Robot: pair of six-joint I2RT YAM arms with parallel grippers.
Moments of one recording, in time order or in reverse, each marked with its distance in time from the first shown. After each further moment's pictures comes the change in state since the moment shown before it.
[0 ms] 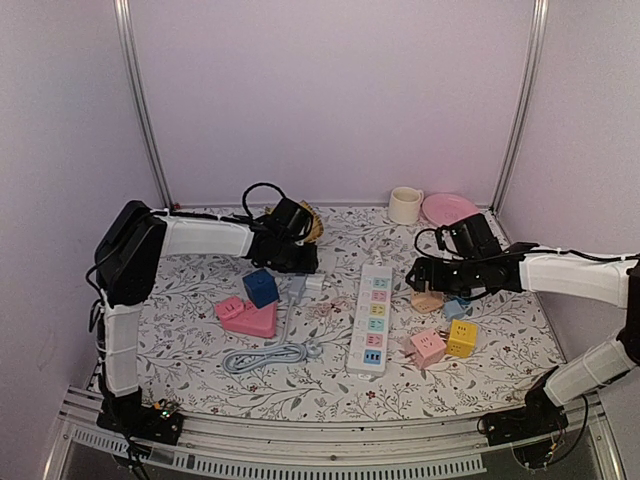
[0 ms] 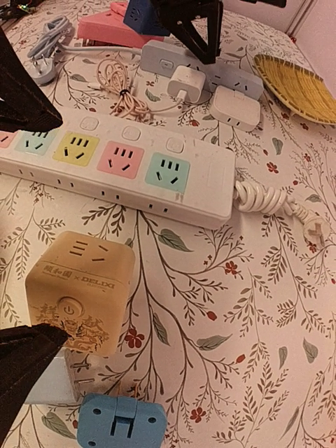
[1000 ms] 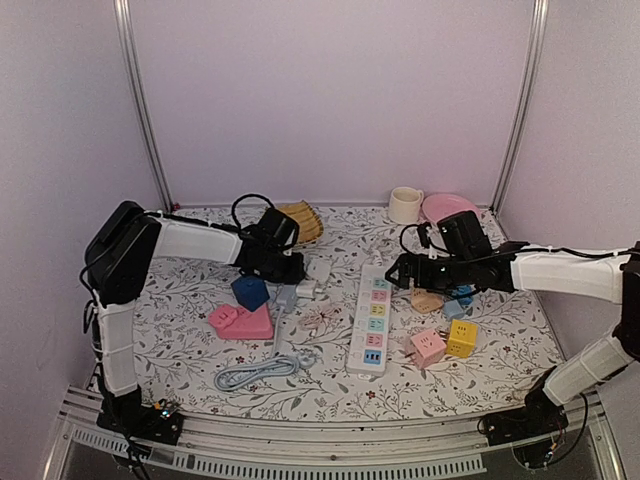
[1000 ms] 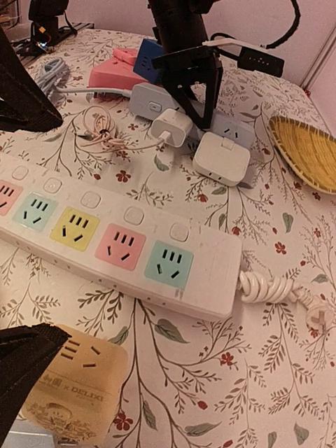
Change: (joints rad) left arm 0.046 -0.008 -0.109 0.039 0.062 0.018; right arm 0.060 0.034 0.027 0.087 -0.135 0.058
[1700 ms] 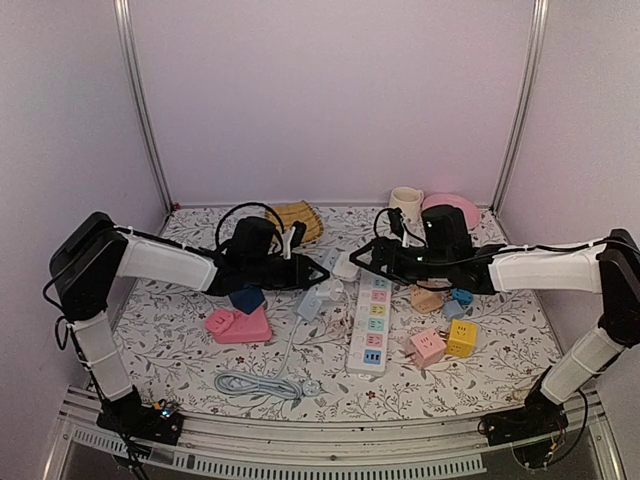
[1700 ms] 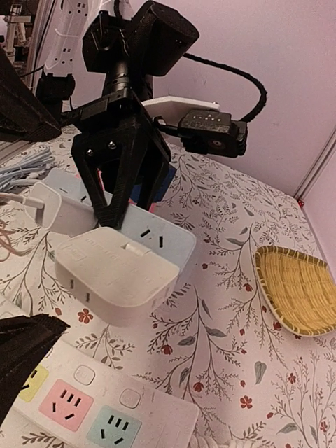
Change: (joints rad) left arm -0.055 -0.247 -0.365 0.525 0.402 -0.169; right arm 0.081 0.126 0.052 0.375 -0.210 0.162
